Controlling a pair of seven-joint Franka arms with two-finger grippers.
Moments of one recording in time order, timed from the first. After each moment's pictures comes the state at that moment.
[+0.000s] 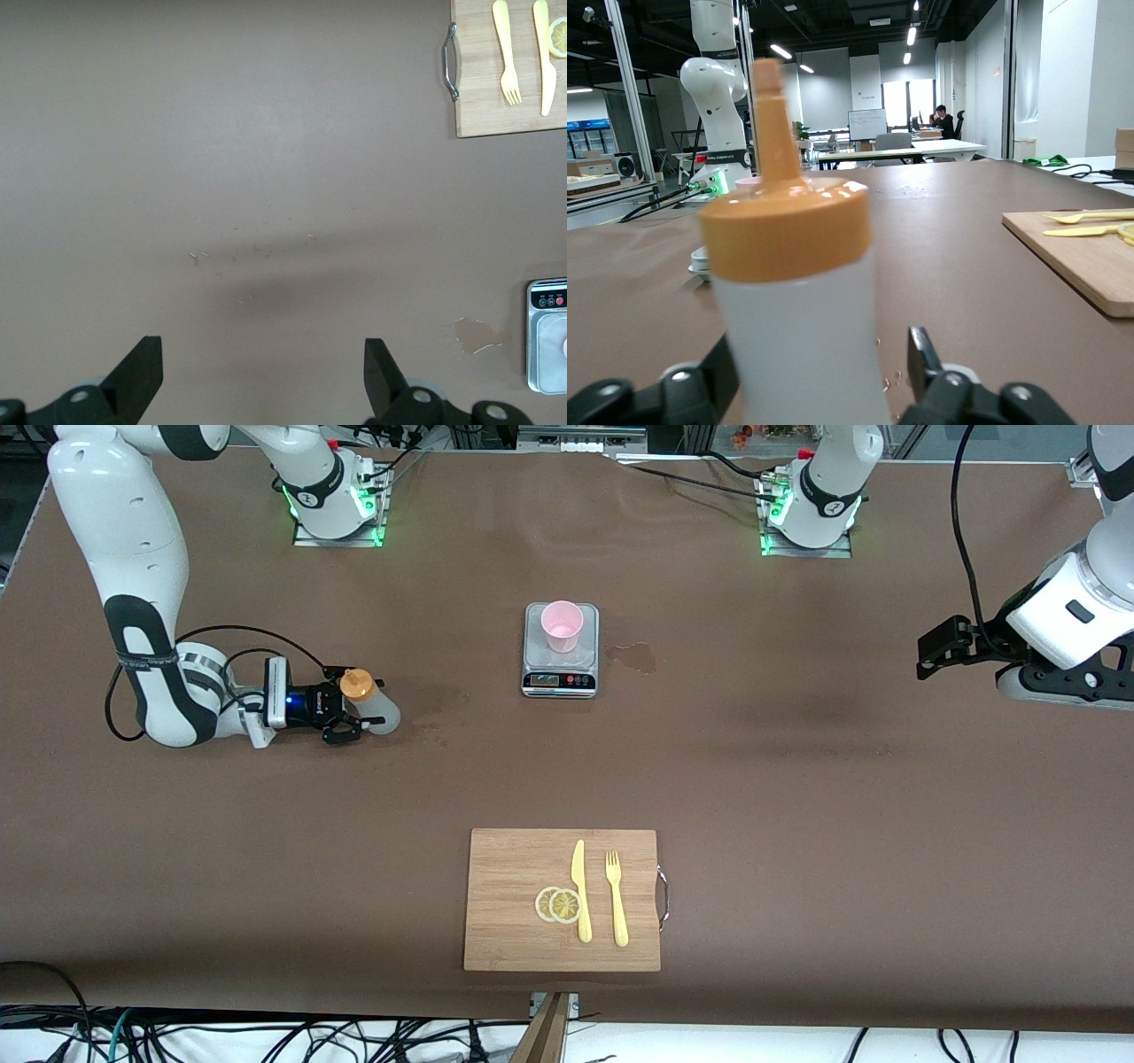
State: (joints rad) left arm 0.04 0.10 -0.14 -1.51 0.00 1.59 -0.01; right arm 0.07 0.73 -0.25 -2.03 1.35 1.44 -2.73
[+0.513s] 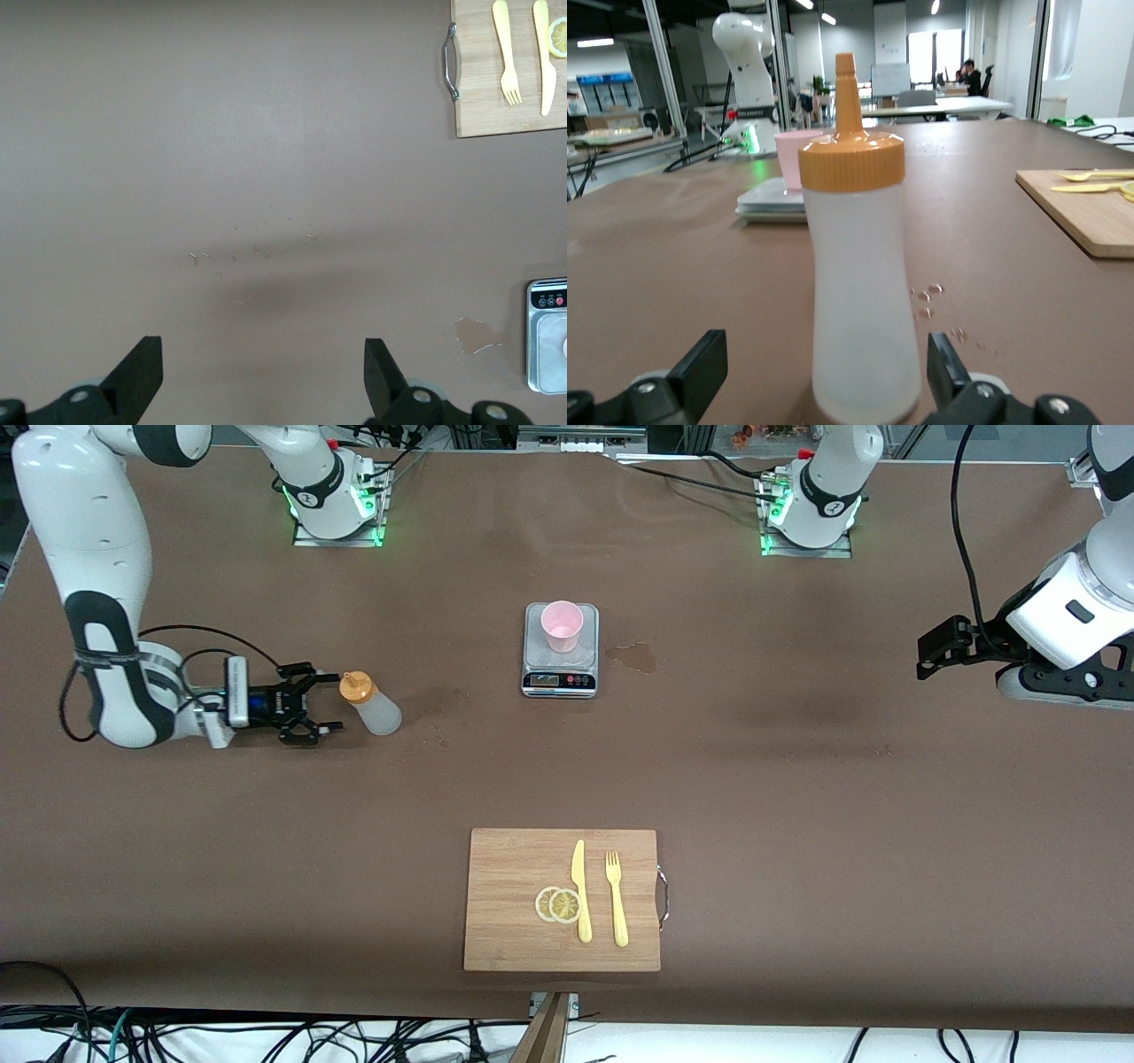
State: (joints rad) left arm 0.04 0.10 -0.14 -1.51 0.00 1.59 -0.01; right arm 0.01 0.71 -0.34 -1.94 1.14 1.43 -2.73
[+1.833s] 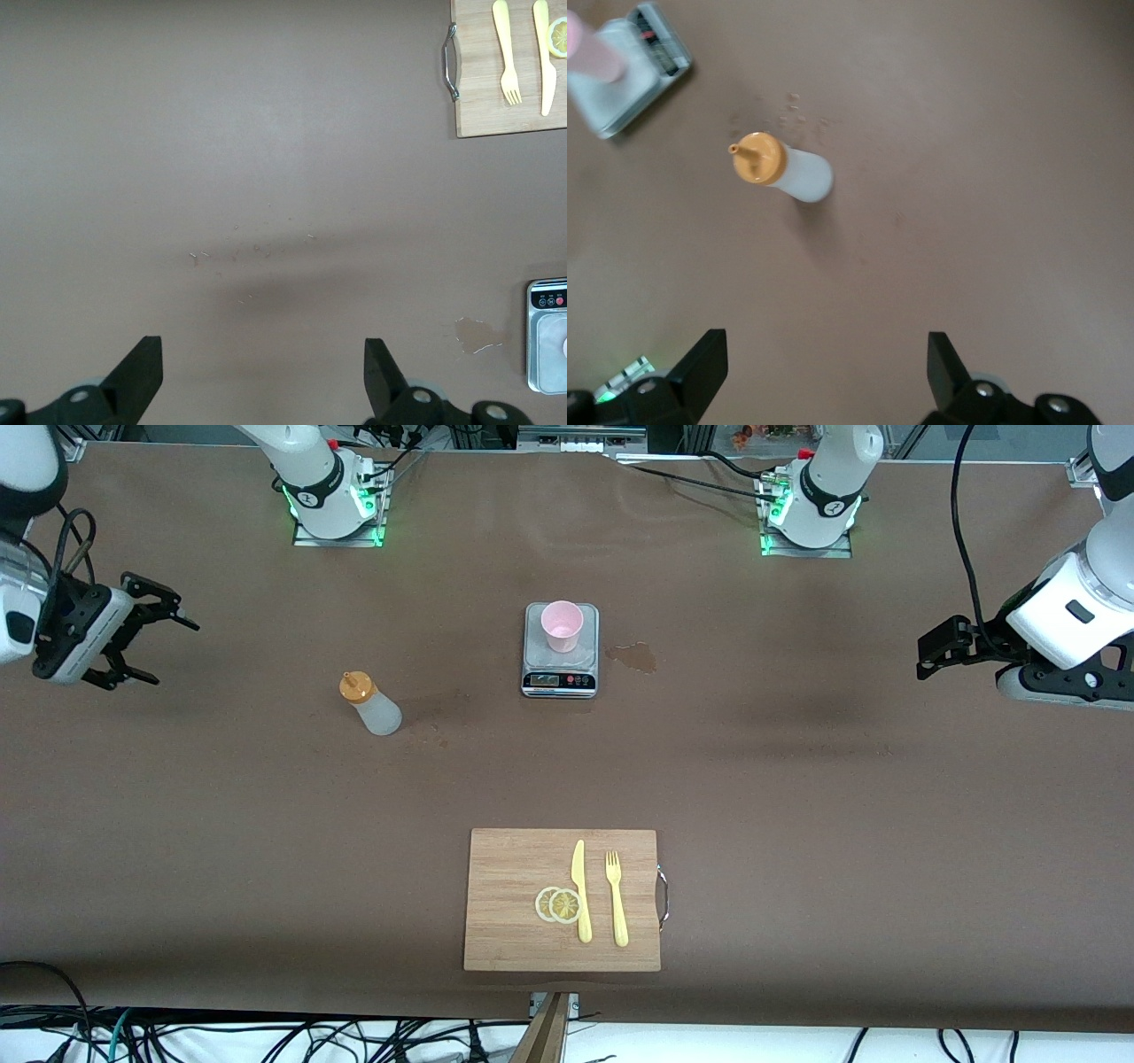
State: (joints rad) left arm 0.04 0.10 -0.14 -1.51 0.00 1.59 -0.01; right arm 0.16 -0.10 -0.27 -1.96 0.17 1.79 -0.96
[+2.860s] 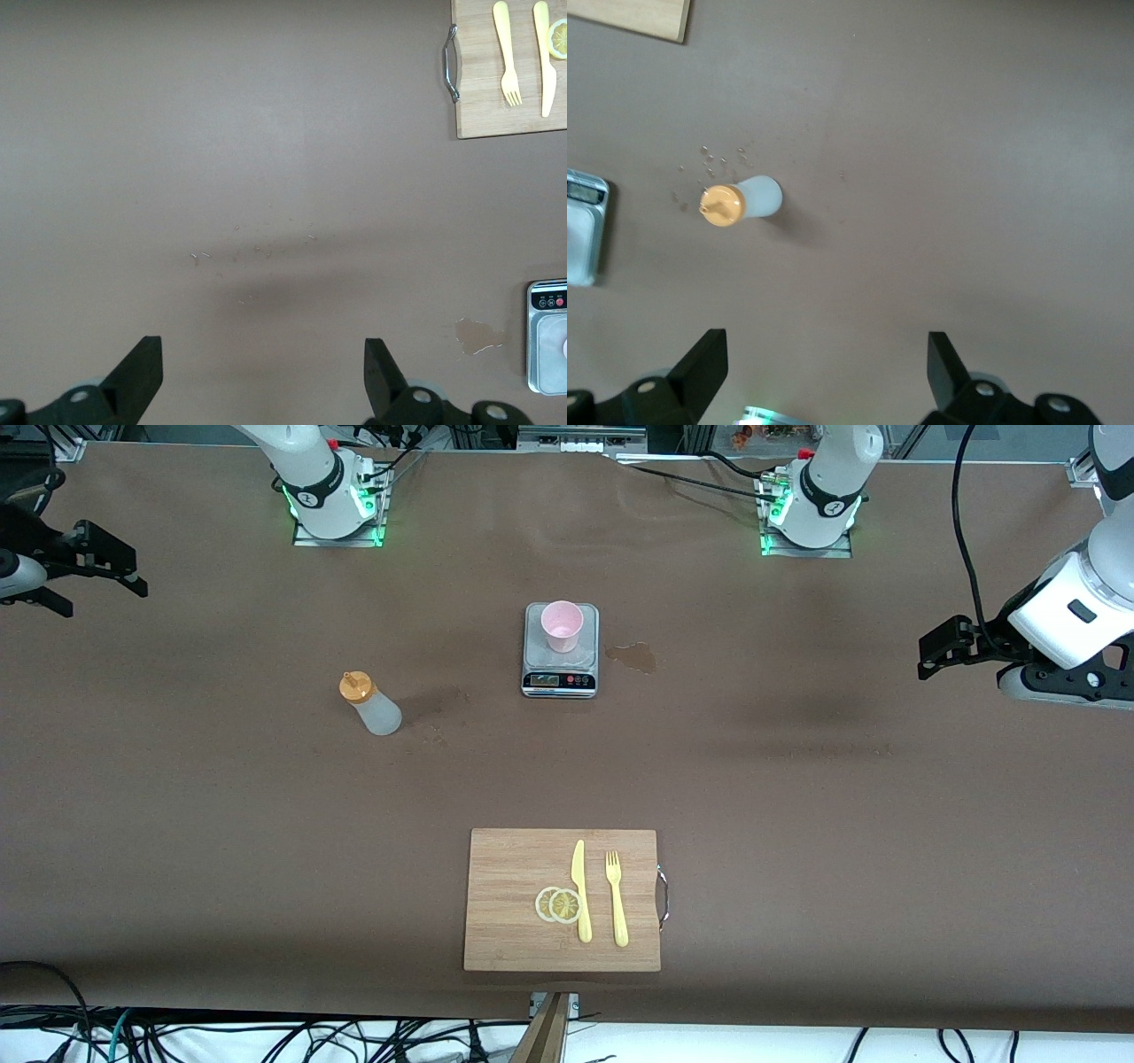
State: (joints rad) left arm 0.04 0.10 -0.13 -1.51 0.00 1.59 -0.01; right arm 0.19 -0.18 -0.22 -1.79 0.02 1.60 -0.24
